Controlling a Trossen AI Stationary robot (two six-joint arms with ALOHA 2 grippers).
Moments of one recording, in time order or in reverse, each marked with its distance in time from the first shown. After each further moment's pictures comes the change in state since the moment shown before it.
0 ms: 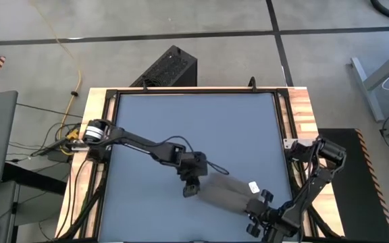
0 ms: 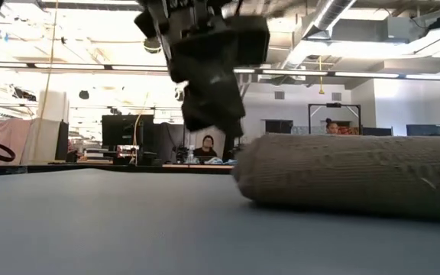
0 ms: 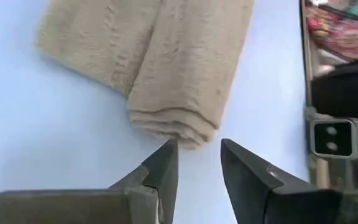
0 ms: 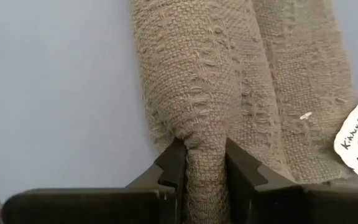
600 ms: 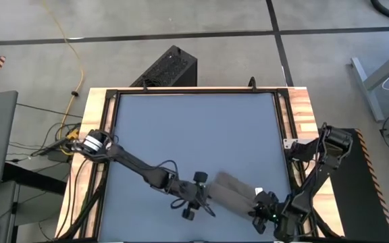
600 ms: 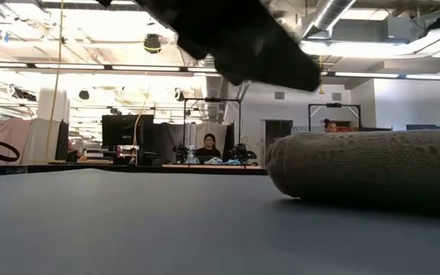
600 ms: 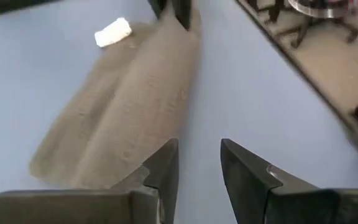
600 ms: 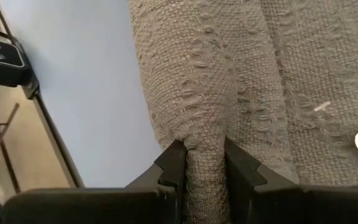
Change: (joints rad) left arm -0.243 0.028 -0.061 0.421 -0.500 0.409; right arm 0.054 -0.193 -0.271 0.352 0.030 0.281
